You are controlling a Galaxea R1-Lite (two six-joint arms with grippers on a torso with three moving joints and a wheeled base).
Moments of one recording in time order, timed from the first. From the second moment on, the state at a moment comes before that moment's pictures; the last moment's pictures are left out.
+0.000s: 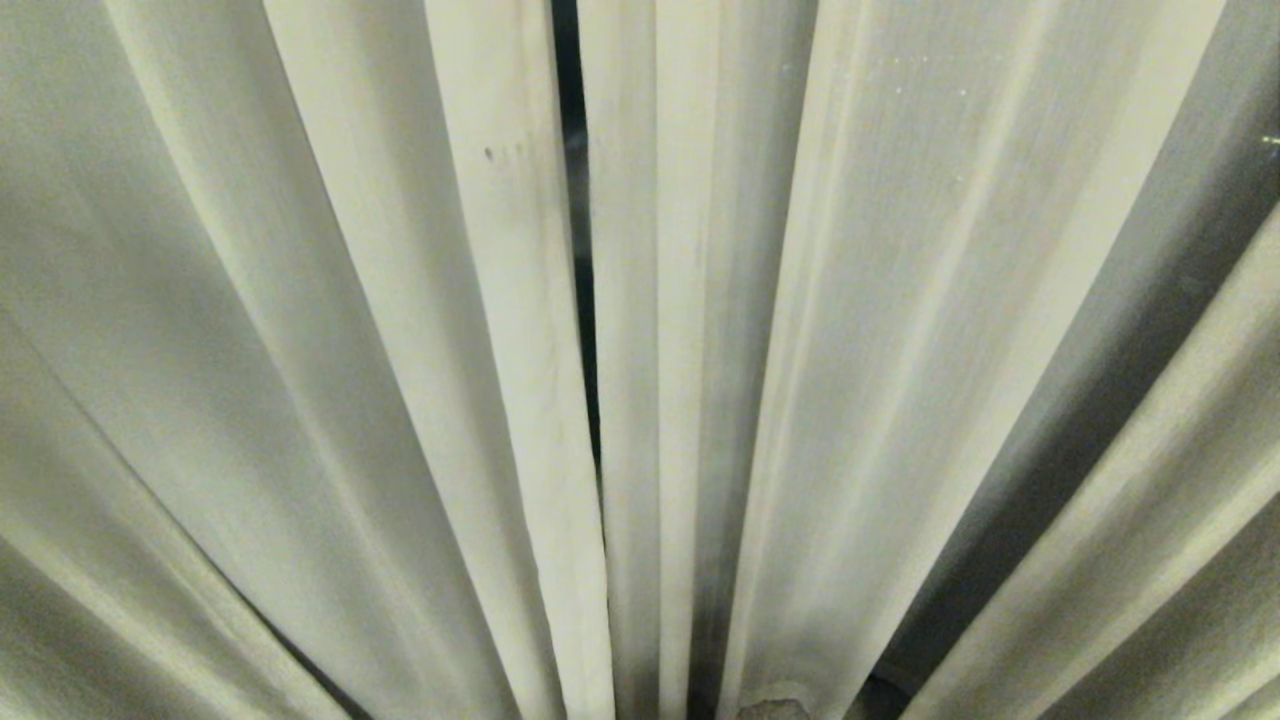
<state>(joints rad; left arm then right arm) 0.85 1.25 -1.36 -0.02 -0.45 -0.26 0.00 0.00 0.00 0.00 0.02 -0.04</state>
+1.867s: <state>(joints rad) 0.20 0.94 -0.91 0.05 -0.18 -0.19 0.00 0.00 0.00 0.00 0.02 -0.04</state>
